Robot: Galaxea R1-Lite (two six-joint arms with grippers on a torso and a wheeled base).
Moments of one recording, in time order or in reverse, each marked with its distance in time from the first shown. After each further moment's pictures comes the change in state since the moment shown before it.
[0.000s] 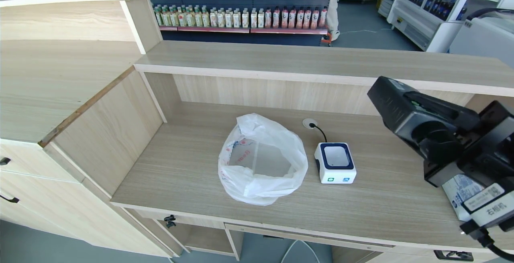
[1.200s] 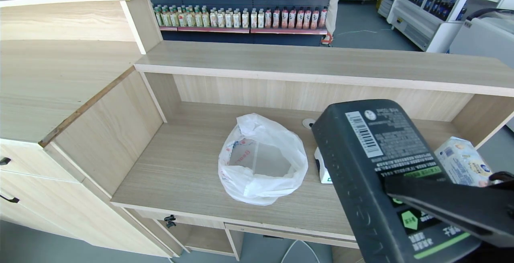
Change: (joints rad) left arm 0.000 0.000 0.000 0.000 0.000 0.000; right arm 0.563 -0.086 -0.057 0.181 -0.079 -0.550
